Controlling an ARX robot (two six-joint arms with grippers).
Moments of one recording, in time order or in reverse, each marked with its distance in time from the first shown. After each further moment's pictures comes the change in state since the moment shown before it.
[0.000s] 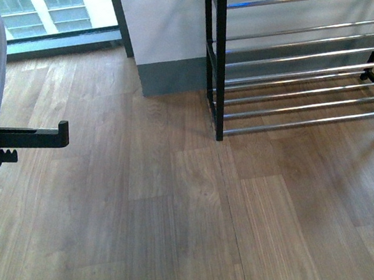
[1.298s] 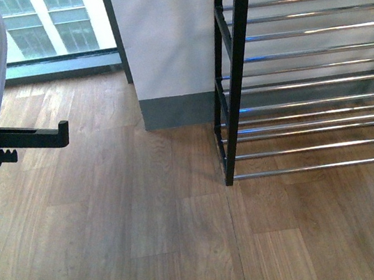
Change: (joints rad) left arm 0.000 0.000 -0.002 0.000 0.001 0.000; right arm 0.000 0.002 -0.001 0.000 0.001 0.000
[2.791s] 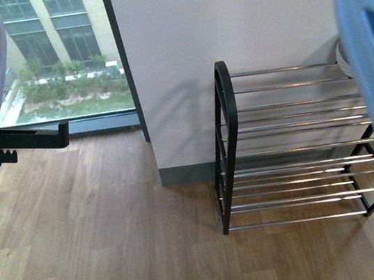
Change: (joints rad) left arm 0.000 0.000 0.000 0.000 -0.001 0.000; right arm 0.138 0.242 0.176 0.087 -0.029 -0.322
